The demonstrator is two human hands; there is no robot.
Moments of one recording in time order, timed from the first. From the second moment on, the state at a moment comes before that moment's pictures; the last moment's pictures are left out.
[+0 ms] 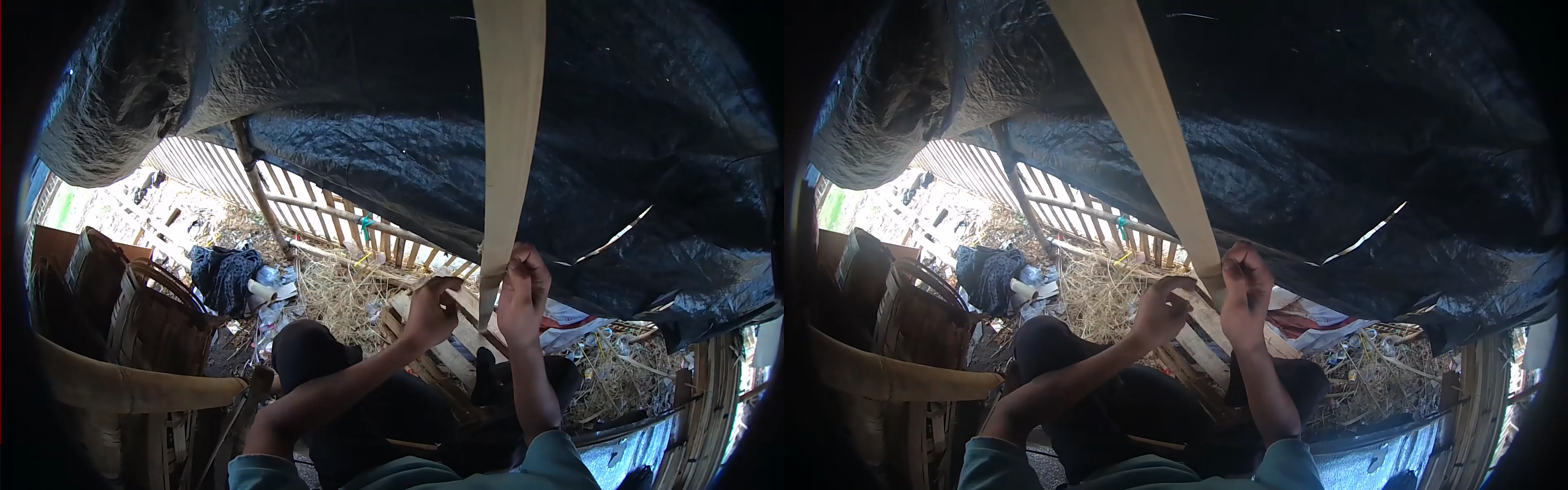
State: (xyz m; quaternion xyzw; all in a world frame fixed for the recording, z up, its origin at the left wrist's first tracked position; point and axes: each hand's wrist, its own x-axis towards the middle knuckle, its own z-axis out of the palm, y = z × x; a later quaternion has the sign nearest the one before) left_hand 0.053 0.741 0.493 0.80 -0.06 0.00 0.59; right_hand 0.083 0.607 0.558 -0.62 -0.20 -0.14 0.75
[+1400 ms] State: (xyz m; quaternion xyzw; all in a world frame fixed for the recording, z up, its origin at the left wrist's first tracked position) left_hand 0.048 0.744 0.538 0.74 -0.16 0.22 0.61; right_hand 0.076 0.569 0.593 -0.79 -0.31 -0.14 0.51
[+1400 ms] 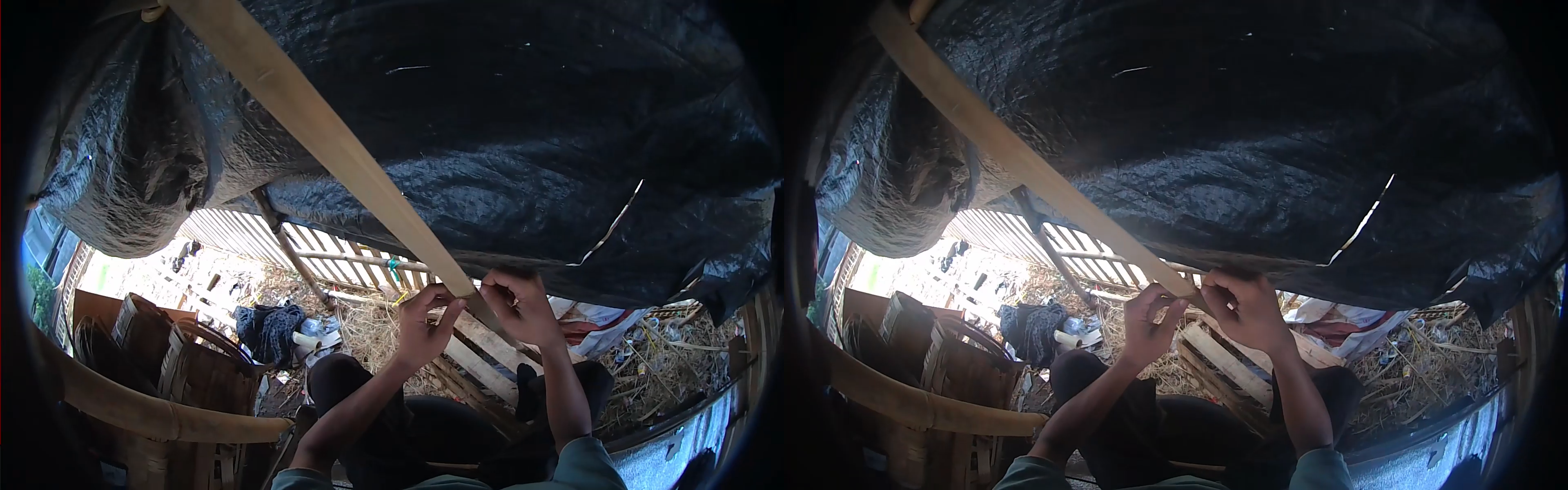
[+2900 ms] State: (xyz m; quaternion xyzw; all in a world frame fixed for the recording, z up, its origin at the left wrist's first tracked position) left_hand 0.071 0.734 0.532 0.77 -0.21 0.18 0.58; right_hand 0.068 0.571 0.569 -0.71 -0.33 -0.15 0.61
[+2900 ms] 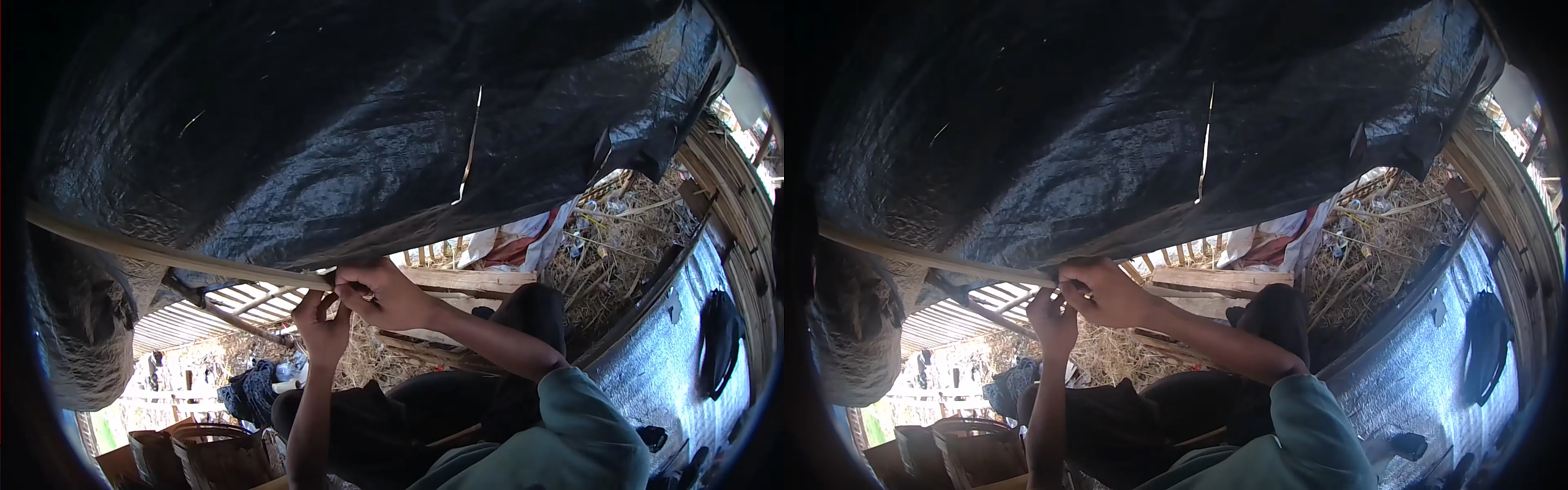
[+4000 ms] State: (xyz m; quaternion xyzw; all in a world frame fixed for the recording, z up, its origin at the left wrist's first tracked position) left_hand 0.098 0.762 0.584 0.64 -0.20 0.26 0.69; right_hand 0.107 0.572 0.484 -0.87 -0.24 -0.15 0.40
